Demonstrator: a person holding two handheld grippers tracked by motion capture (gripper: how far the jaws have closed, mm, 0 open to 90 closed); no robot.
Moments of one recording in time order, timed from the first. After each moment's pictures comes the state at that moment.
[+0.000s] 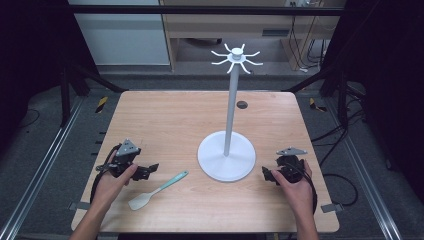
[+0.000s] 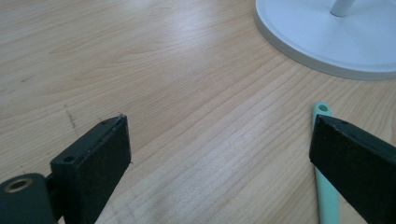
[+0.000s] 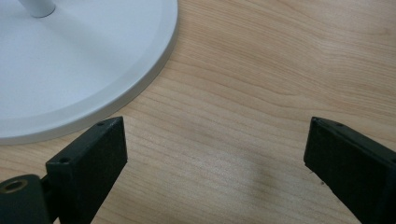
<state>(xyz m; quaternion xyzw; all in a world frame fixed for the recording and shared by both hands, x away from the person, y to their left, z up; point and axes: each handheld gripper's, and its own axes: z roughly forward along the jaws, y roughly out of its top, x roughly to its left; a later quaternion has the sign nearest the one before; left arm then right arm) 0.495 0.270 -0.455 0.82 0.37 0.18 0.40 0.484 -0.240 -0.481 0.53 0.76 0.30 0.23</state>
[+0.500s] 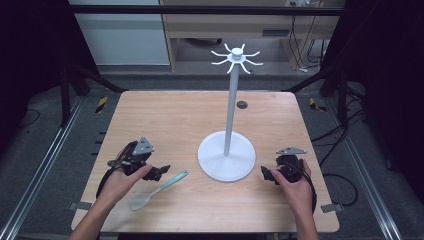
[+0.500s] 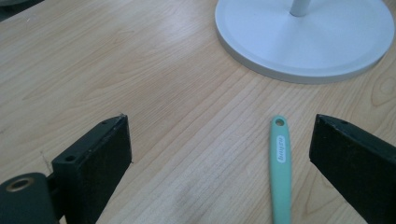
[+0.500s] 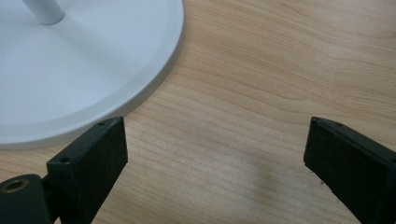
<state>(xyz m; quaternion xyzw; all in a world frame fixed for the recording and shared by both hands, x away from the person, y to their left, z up) 0.489 0.223 -0.426 0.86 0.31 0.19 0.36 0.484 -0.238 -0.480 0.53 0.76 0.31 0.22</state>
